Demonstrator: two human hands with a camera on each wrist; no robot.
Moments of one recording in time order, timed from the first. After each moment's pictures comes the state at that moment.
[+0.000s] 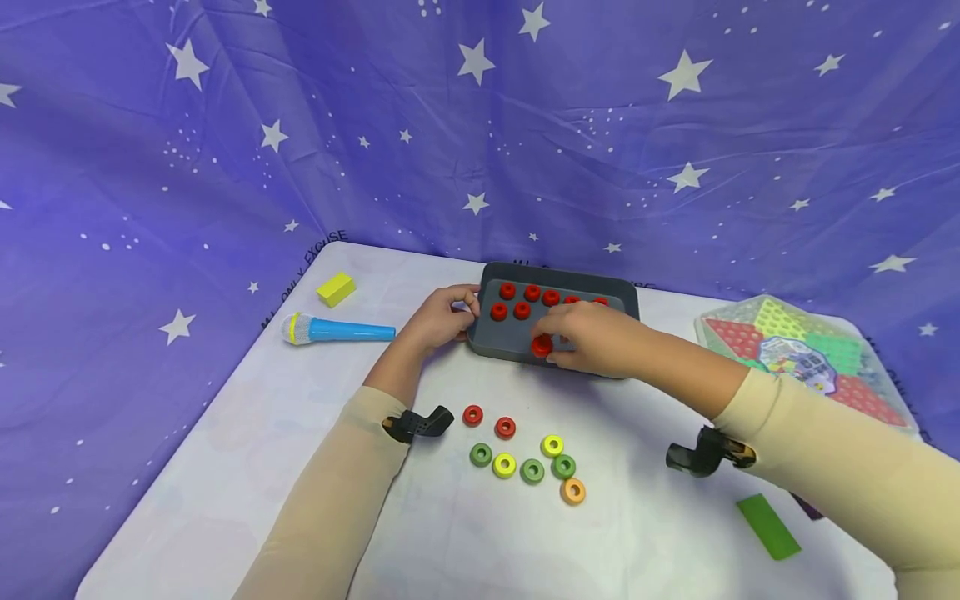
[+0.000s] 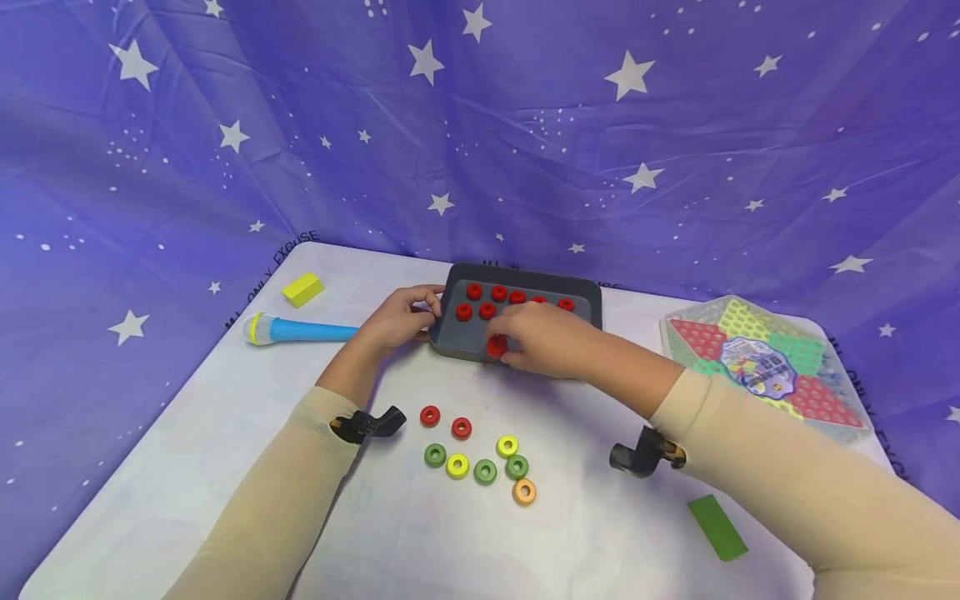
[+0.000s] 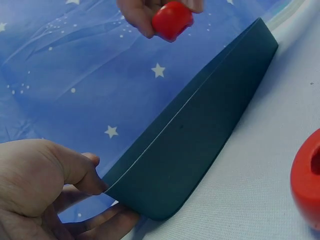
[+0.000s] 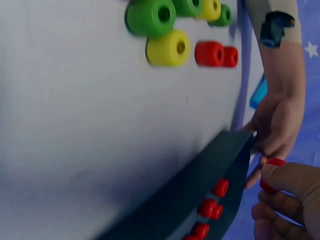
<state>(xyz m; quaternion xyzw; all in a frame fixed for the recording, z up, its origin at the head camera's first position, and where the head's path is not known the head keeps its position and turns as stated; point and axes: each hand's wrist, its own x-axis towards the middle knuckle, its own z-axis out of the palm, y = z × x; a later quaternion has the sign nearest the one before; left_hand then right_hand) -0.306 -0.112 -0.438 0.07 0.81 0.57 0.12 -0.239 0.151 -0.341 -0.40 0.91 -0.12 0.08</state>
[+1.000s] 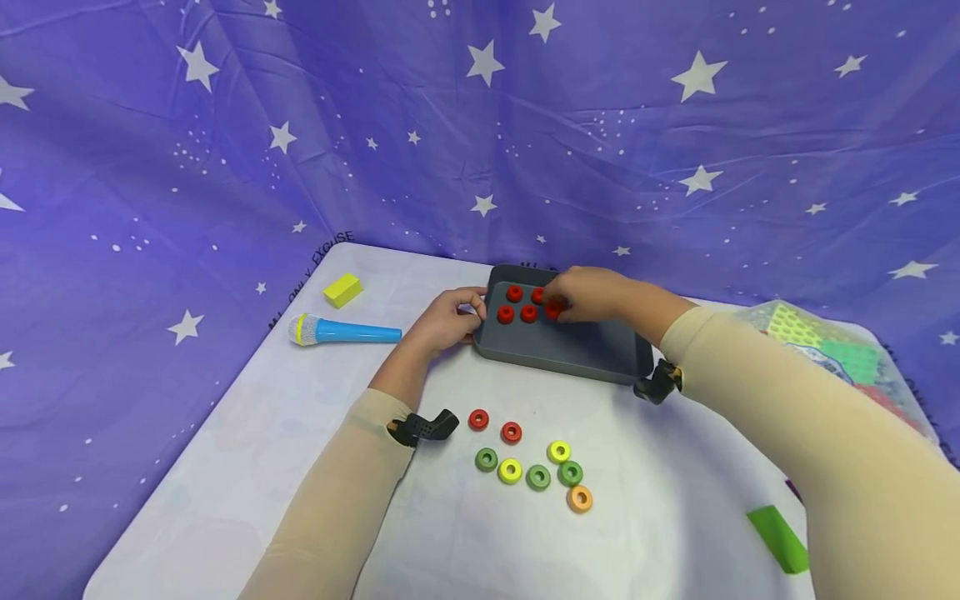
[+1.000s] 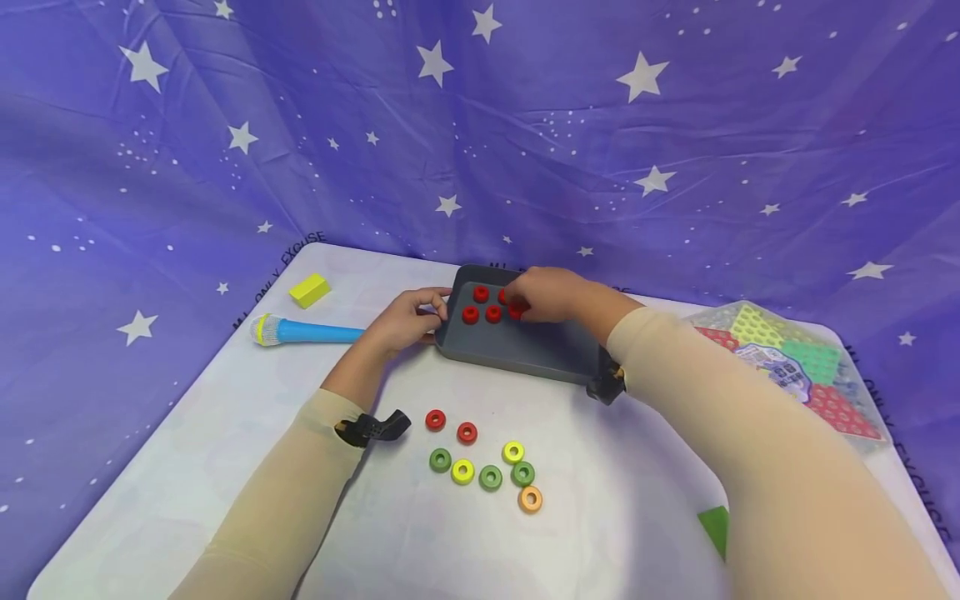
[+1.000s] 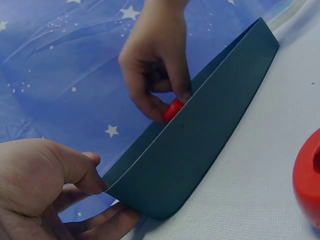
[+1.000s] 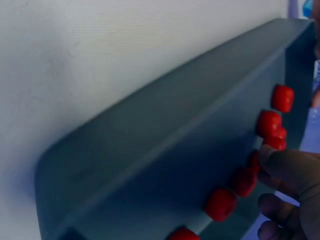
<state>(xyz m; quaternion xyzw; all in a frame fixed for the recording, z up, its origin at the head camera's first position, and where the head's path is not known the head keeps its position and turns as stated) -0.307 -0.112 -0.437 0.07 0.81 0.57 0.12 -0.350 0.159 -0.371 -0.41 0.90 -0.03 0.14</state>
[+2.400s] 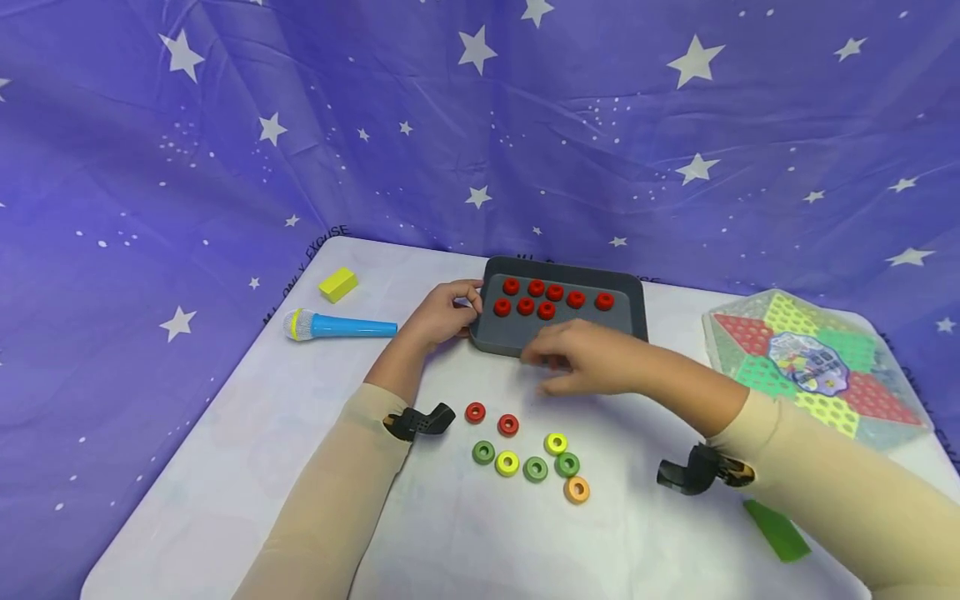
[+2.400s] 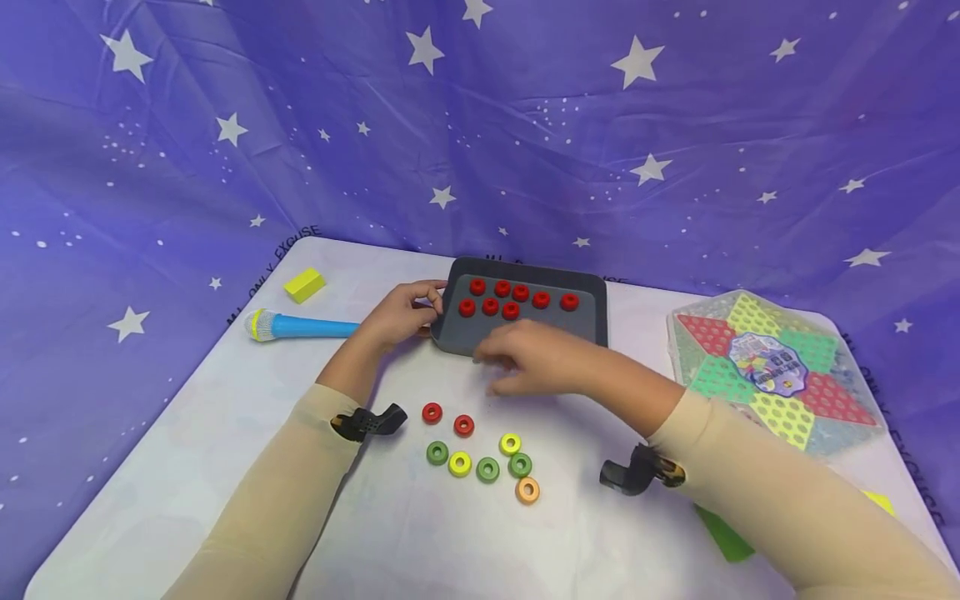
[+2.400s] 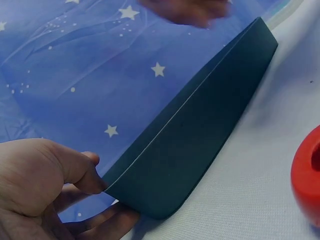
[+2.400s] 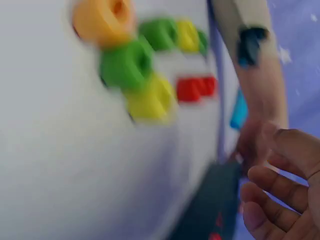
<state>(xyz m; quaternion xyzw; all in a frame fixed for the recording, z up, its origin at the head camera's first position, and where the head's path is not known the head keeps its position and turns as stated) -0.307 -0.111 -0.437 0.07 0.82 0.56 0.12 -0.230 0.147 -0.359 -0.44 0.86 -0.21 0.14</state>
